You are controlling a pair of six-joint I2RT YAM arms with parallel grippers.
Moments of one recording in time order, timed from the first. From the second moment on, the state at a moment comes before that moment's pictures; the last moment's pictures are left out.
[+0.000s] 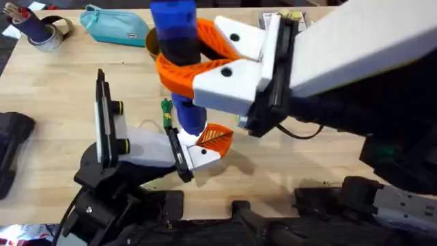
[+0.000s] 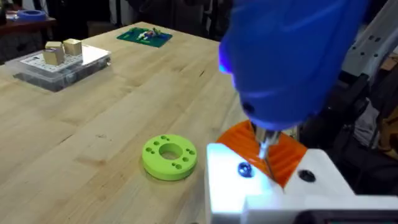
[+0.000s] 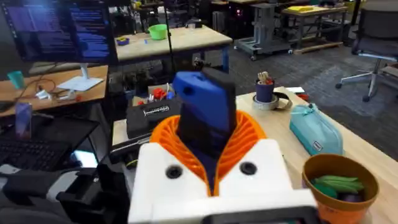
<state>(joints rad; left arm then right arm) -0.46 0.00 0.01 -0.06 0.74 -0.11 0.98 0.96 0.75 0.37 -0.31 0.05</state>
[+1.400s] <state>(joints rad) -0.46 0.00 0.01 -0.06 0.74 -0.11 0.92 0.98 0.74 0.41 -0.35 -0.08</state>
